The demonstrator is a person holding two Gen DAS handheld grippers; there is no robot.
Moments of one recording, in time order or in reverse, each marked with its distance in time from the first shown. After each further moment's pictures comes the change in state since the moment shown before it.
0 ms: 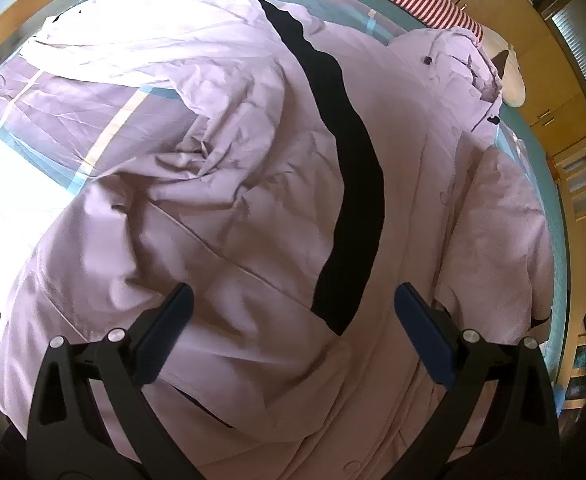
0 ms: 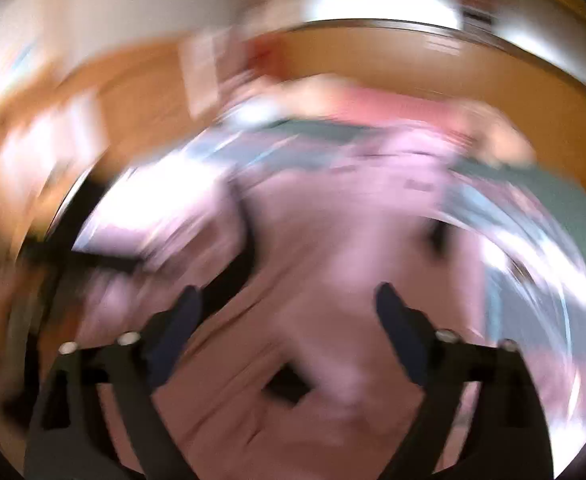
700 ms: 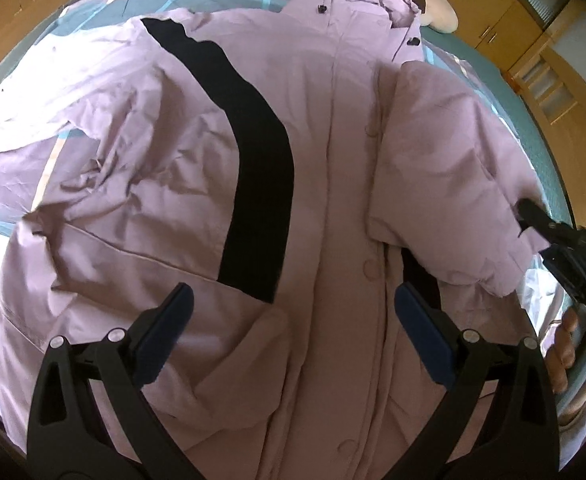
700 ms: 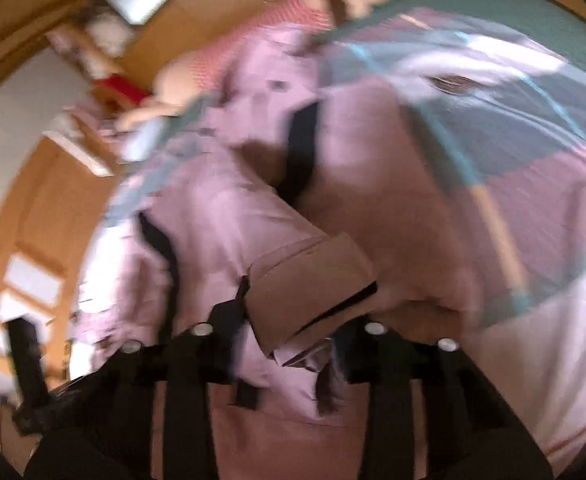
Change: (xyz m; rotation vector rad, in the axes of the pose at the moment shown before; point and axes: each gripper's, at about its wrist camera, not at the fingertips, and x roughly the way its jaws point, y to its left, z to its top) left arm 0.005 -0.063 -0.031 0.316 0.021 -0.038; right arm 0.035 -0.058 -0.043 0.391 0.176 0.211
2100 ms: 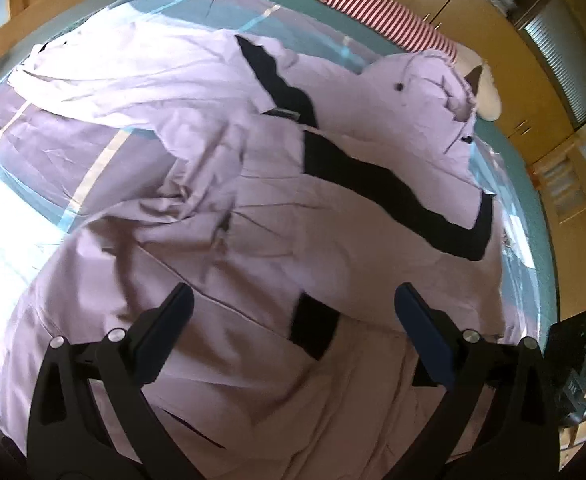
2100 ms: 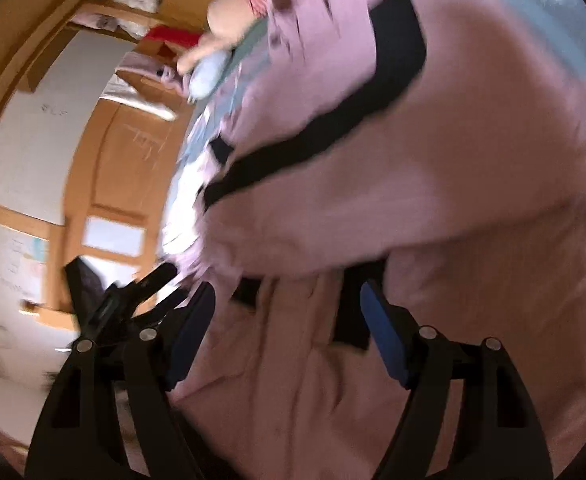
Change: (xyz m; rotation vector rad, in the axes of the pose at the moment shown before) left arm -0.021 0.070 0.015 -0.275 -0.126 -0.004; right arm 0.066 -0.011 -0.020 0.241 0.409 0.248
